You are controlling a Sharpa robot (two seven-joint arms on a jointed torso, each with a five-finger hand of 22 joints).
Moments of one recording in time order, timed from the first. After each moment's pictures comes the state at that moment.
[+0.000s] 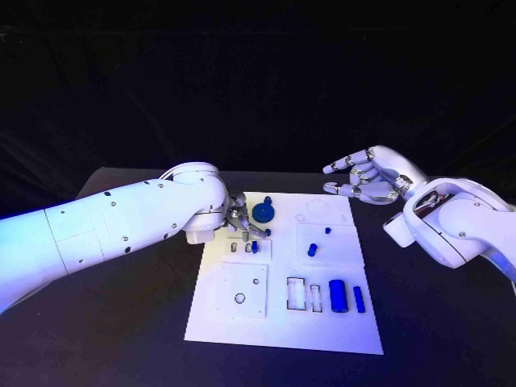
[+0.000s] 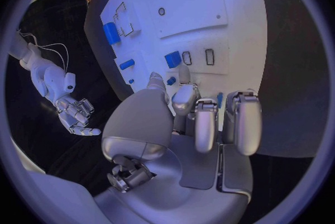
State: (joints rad) left arm 1.30 -0.55 -0.02 1.35 -1.08 0.26 -0.70; left_hand 1.15 0.08 -0.20 0.29 0.06 0.97 0.05 0.54 0.50 1.36 -0.01 1.19 1.14 1.47 -0.07 1.57 1.31 0.03 1.47 0.04 1.51 1.31; right arm 1.23 -1.01 0.02 1.70 -0.95 -0.45 0.04; right_hand 1.41 -0.09 0.09 0.18 0.32 0.95 0.15 0.08 0.09 1.35 0.06 1.08 1.24 1.47 0.00 1.47 1.31 0.02 1.46 0.11 1.50 1.31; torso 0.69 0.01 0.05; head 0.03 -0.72
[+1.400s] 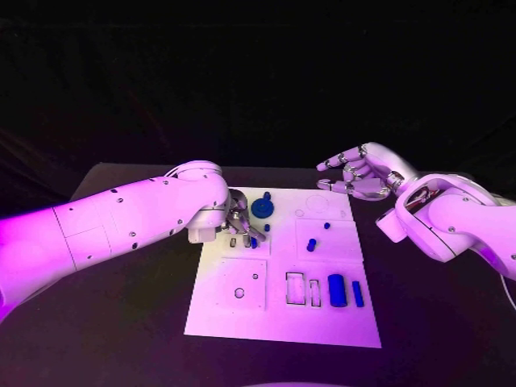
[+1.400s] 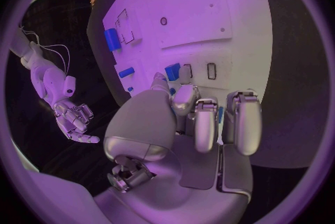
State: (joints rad) left arm 1.29 -0.51 -0.03 1.30 -1.04 0.32 -0.70; left_hand 1.20 0.11 -0.20 0.28 0.08 0.95 0.05 0.56 0.55 1.36 -0.01 1.18 1.14 1.47 -0.07 1.57 1.31 0.03 1.47 0.04 1.51 1.31; right arm 1.22 -0.99 0.02 1.69 -0.96 -0.45 0.04; right_hand 1.41 -0.09 0.09 0.18 0.33 0.96 0.16 0.08 0.09 1.35 0.06 1.08 1.24 1.47 0.00 1.47 1.31 0.02 1.46 0.11 1.50 1.31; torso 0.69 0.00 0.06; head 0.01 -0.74
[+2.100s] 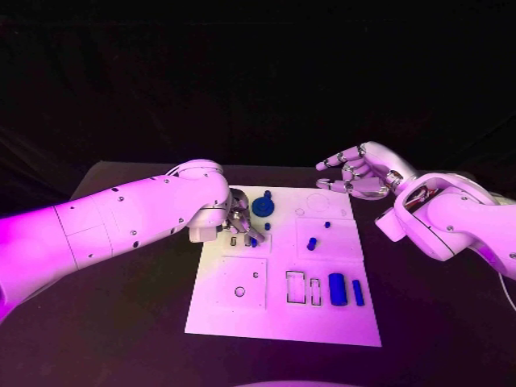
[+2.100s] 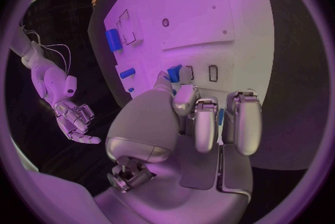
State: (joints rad) left arm 1.29 -0.50 -0.03 1.30 -1.03 0.32 -0.70; left_hand 1.32 0.14 -0.13 0.22 0.09 0.93 0.05 0.56 0.58 1.36 -0.02 1.18 1.13 1.47 -0.07 1.57 1.31 0.03 1.47 0.04 1.51 1.31; right arm 1.21 -0.98 0.02 1.68 -0.96 -0.45 0.04; right_hand 1.41 -0.09 0.09 0.18 0.33 0.96 0.16 0.08 0.09 1.35 0.06 1.08 1.24 1.47 0.00 1.47 1.31 0.02 1.46 0.11 1.50 1.31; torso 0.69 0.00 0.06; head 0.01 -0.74
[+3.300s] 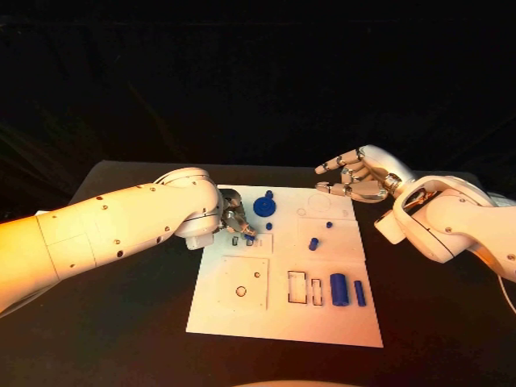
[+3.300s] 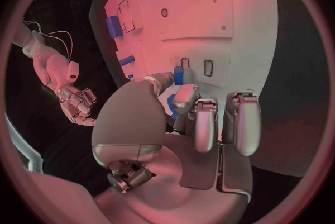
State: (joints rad) left arm 1.27 -0.57 -0.03 1.37 -1.01 0.14 -0.67; left_hand 1.23 -0.14 0.54 0.22 0.29 0.90 0.06 0.57 0.68 1.36 -0.02 1.17 1.13 1.47 -0.07 1.57 1.31 0.03 1.47 0.04 1.52 1.31; right arm 1.21 -0.98 0.01 1.68 -0.95 -0.44 0.04; right_hand 1.41 -0.09 0.09 0.18 0.33 0.96 0.15 0.08 0.09 1.35 0.06 1.08 1.24 1.47 0.00 1.47 1.31 0.02 1.46 0.11 1.50 1.31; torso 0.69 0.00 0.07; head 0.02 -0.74
